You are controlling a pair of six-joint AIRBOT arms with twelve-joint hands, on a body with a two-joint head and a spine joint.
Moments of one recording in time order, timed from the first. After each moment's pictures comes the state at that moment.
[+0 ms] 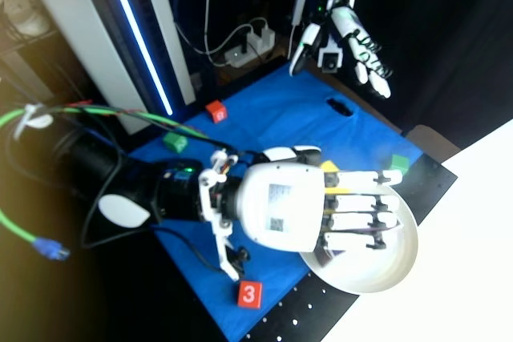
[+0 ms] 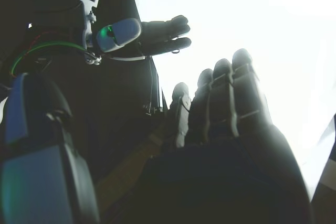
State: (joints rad) left arm 1.05 -0.94 1.06 -0.21 -1.12 0.73; right arm -0.60 -1.45 1.79 -0.18 0.74 -0.07
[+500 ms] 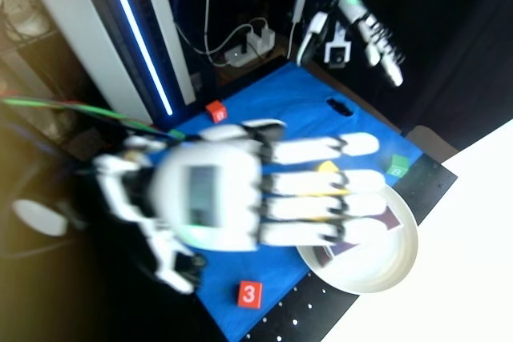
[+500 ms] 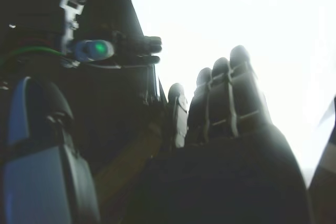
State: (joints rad) left arm 1.05 -0.89 1.05 -0.21 -1.22 0.72; right arm -0.69 -1.18 1.52 -0.10 1.03 -0.16
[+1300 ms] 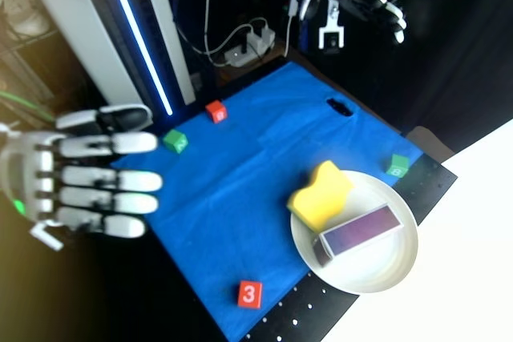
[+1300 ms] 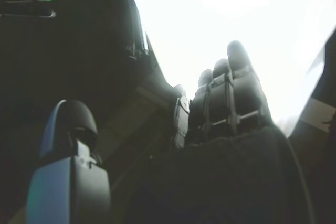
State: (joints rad) left arm 1.27 -0.85 0.92 -0.37 -1.58 0.72; right arm -1.32 -0.95 1.12 0.36 1.64 -0.25
